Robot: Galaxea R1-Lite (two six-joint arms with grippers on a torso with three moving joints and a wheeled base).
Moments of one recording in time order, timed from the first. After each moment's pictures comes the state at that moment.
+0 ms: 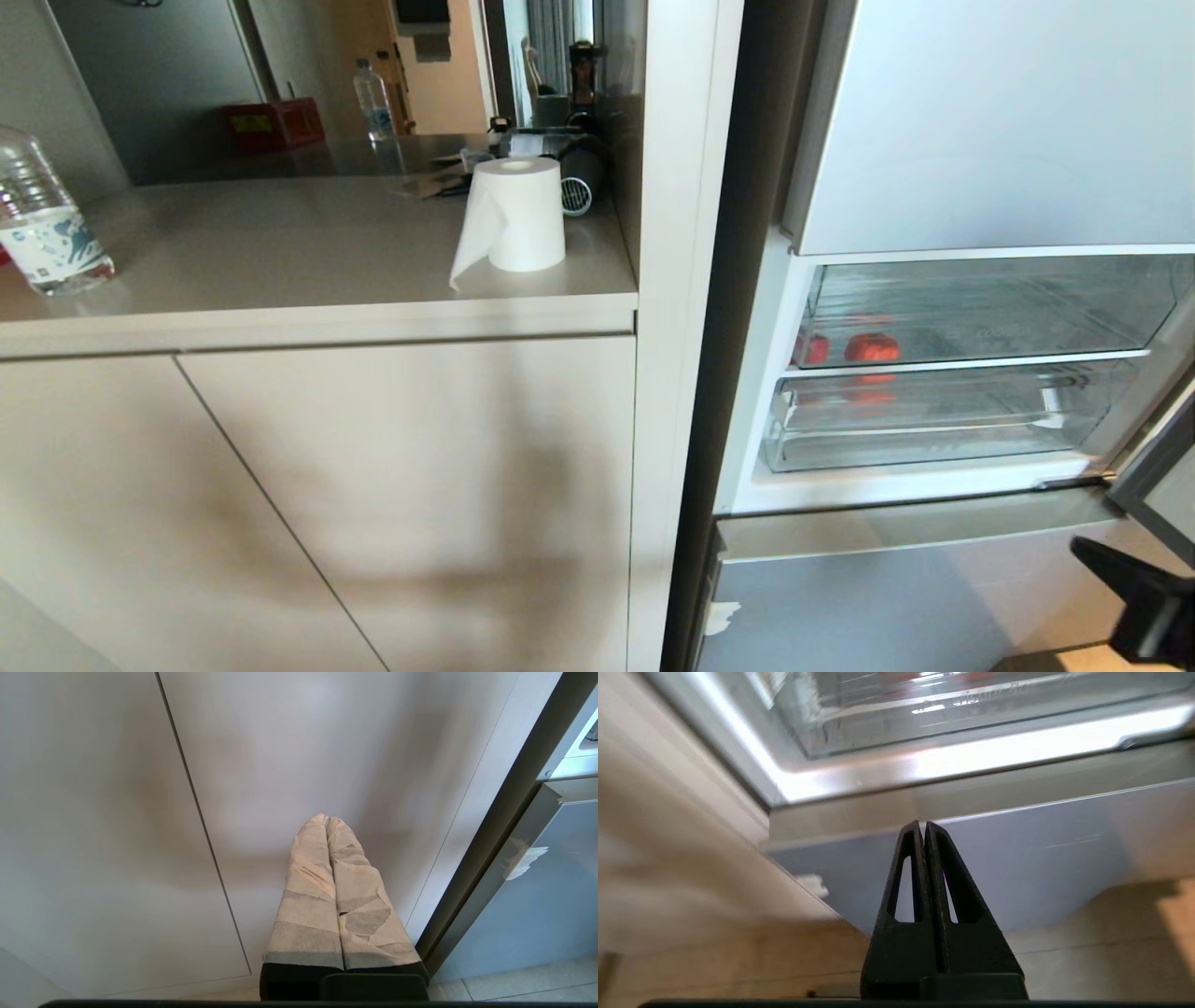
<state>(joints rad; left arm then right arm) 0.00 0.00 0.00 0.01 -0.01 0.01 0.07 0.99 -0.09 -0.64 -0.04 0.16</state>
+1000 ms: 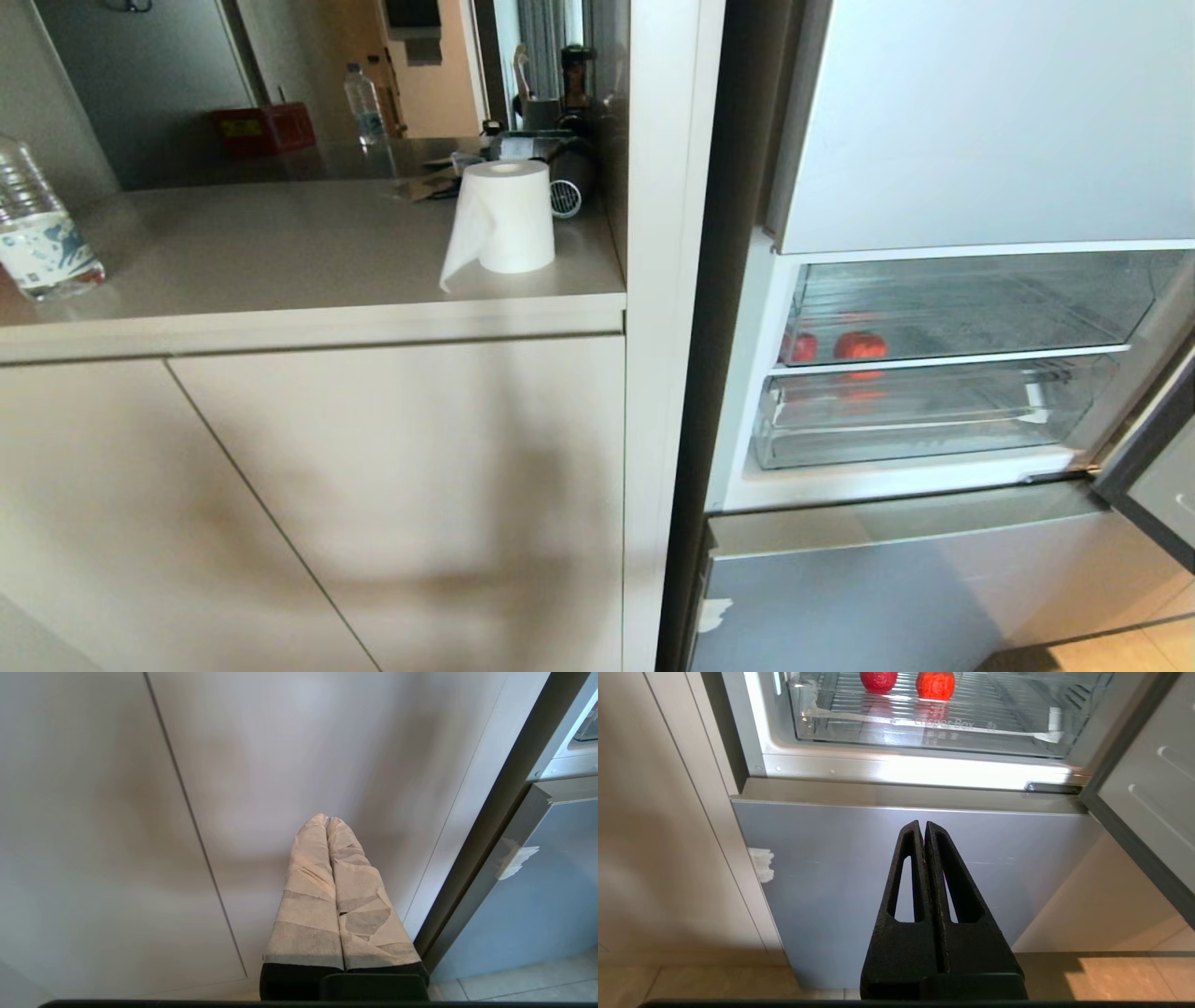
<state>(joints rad) 0.00 0.00 0.00 0.01 -0.01 0.01 0.01 0.00 0.00 0.00 0.02 -0.09</state>
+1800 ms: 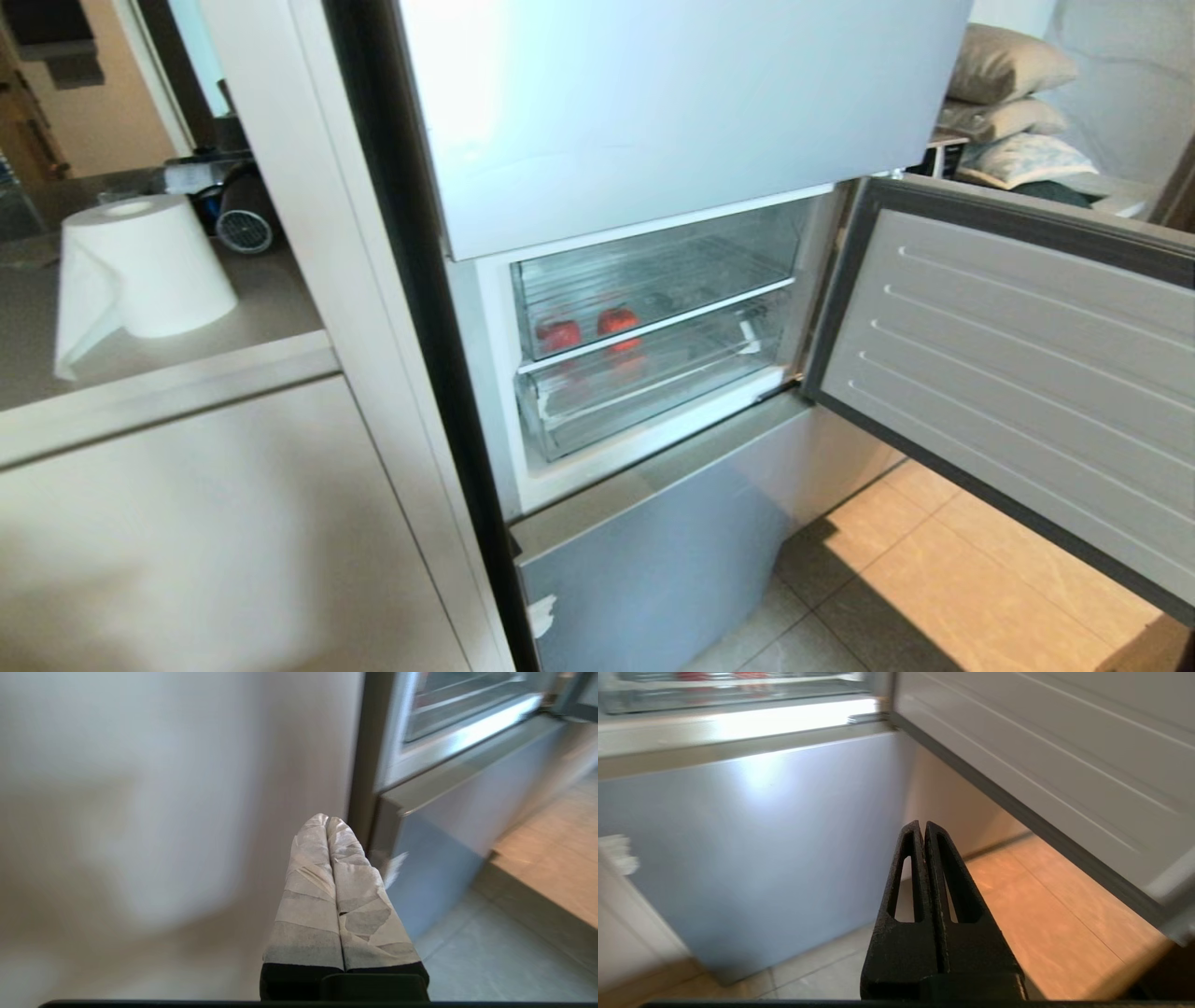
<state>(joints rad) 0.00 0.00 0.00 0.01 -0.01 0.01 0.00 0.00 0.00 0.00 0.02 -0.09</state>
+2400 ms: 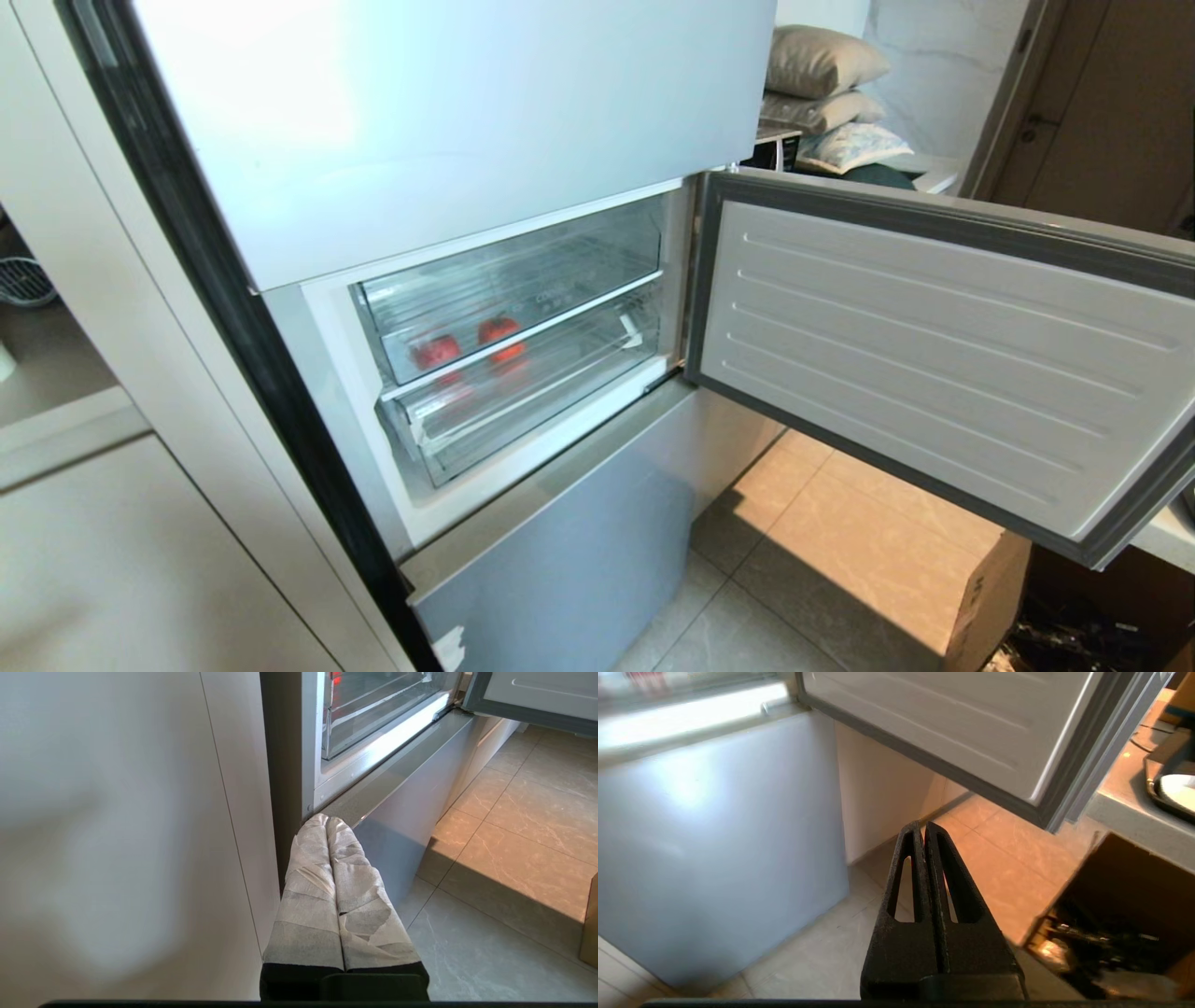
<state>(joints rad) 0.00 0.00 0.00 0.01 -0.01 0.01 0.00 0.03 -0.01 -0.01 0.00 -0.02</state>
